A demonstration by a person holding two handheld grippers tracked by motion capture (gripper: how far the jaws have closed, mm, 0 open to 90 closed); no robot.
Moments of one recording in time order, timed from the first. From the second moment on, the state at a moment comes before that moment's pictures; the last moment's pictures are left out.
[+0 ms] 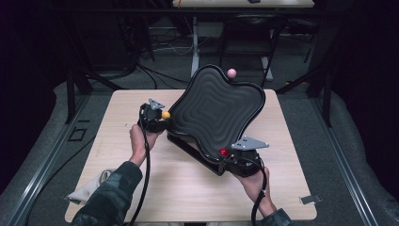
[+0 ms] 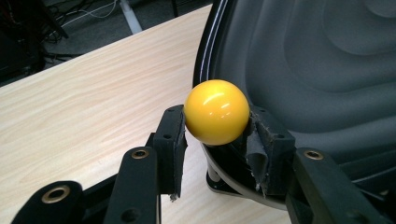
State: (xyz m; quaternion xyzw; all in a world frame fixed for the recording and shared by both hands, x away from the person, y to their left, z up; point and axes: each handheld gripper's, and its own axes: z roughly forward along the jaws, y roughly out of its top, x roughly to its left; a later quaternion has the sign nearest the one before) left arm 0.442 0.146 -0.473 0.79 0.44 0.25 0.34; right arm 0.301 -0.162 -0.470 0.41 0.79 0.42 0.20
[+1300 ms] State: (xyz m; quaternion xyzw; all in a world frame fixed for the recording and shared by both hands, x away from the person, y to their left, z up) left arm 0.373 0.165 -0.472 0.81 0.42 0.20 0.35; right arm 0.357 -0.195 -0.469 0.44 0.78 0.40 0.21
